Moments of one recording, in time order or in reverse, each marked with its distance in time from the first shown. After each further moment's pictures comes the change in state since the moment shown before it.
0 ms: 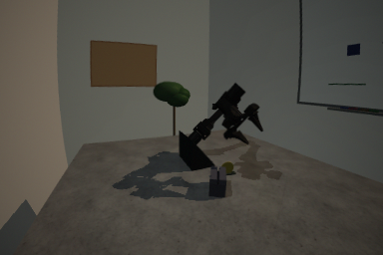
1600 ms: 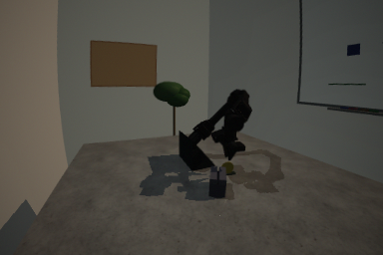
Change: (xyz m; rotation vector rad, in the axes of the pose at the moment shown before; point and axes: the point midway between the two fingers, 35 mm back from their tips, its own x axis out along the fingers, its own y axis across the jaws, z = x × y) arm 0.003 -0.147 0.002 0.541 -0.371 -0.820
